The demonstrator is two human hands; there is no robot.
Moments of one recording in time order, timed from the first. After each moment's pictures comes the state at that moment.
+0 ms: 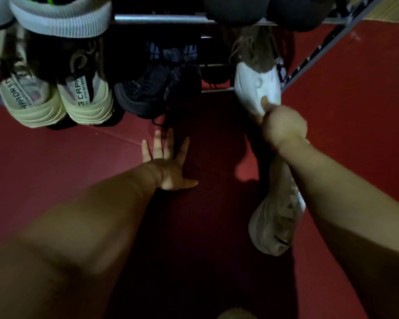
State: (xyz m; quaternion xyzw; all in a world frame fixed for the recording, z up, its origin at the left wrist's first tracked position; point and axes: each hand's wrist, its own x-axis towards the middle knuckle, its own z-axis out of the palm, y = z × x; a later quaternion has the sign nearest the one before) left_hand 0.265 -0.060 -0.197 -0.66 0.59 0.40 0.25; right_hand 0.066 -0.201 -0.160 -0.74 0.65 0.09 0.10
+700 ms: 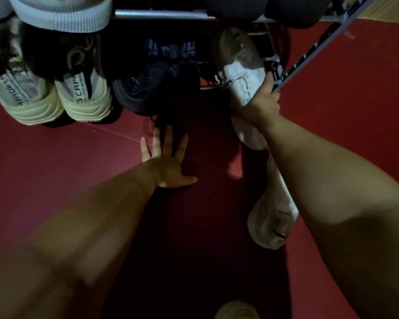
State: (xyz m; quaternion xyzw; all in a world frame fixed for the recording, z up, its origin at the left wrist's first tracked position) left_hand 0.267 -0.058 -0.207 -0.67 0.60 0.38 0.21; right_hand 0.105 -0.211 -0.162 -0.63 0.73 -0.05 0.28
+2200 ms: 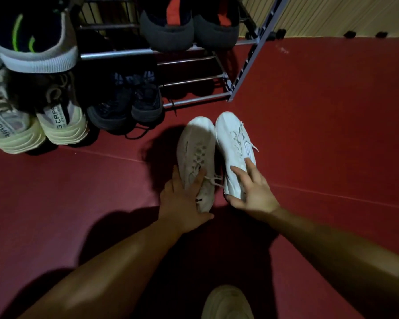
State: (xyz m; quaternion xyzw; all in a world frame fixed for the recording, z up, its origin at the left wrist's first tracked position) left_hand 0.172 0.012 -0.188 -0.68 0.67 0.31 -0.01; right_hand -0.027 -0.043 -0.174 -0.75 0.61 0.03 0.26
